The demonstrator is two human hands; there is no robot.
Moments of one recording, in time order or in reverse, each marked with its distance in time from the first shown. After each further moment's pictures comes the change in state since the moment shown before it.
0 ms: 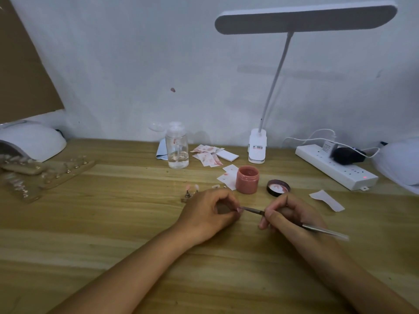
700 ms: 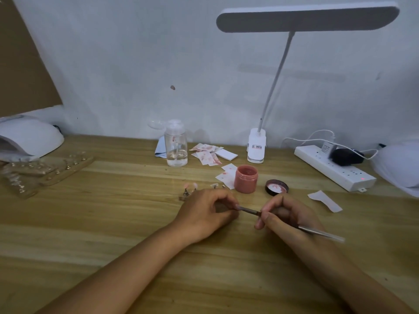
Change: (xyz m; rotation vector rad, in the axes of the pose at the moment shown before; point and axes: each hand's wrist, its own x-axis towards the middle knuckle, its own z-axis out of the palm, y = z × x) left_hand -0.001 0.000 -0.001 0.001 -0.032 -0.013; right_hand 0.000 0.002 0.000 0.054 -0.044 -0.033
